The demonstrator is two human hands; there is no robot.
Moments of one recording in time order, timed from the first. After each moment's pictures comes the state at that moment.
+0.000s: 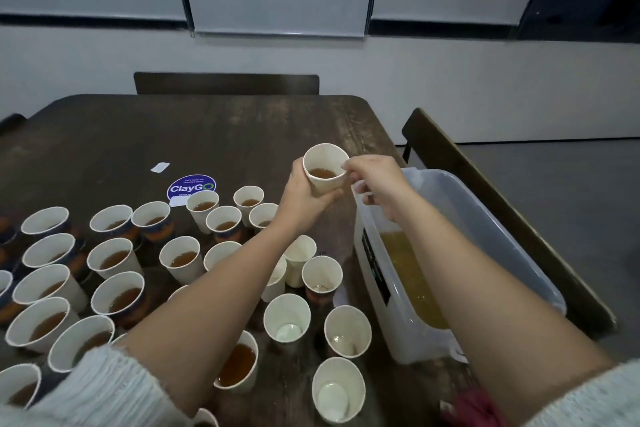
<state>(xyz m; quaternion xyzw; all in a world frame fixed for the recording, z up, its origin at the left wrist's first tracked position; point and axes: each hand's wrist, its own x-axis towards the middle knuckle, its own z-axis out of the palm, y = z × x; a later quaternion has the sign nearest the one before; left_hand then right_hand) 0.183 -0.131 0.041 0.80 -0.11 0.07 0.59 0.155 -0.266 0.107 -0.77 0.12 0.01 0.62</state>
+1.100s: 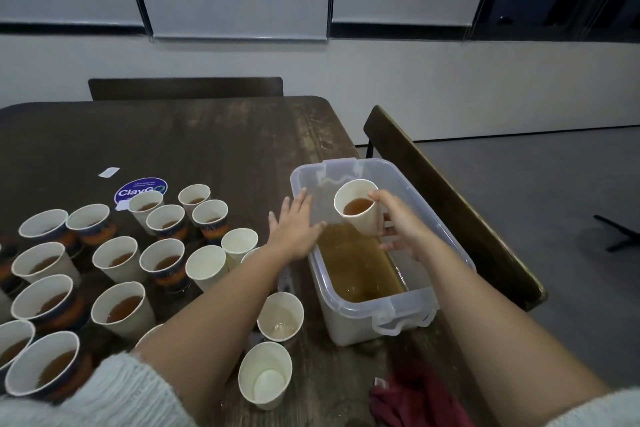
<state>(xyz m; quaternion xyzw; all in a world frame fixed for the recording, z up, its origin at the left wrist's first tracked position) 0.145 -0.229 -0.008 0.96 -0.14 -0.05 0.23 0.089 -0.409 0.036 -0.76 0.20 0.05 0.62</state>
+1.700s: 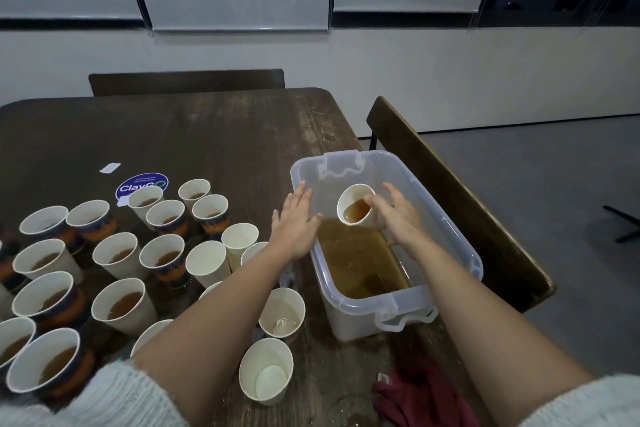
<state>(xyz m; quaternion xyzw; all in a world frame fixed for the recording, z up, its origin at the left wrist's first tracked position) 0.142 -0.228 -0.016 0.94 -0.14 -0.04 0.32 0.103 -0.416 0.001 -0.83 0.18 -0.03 0.52</state>
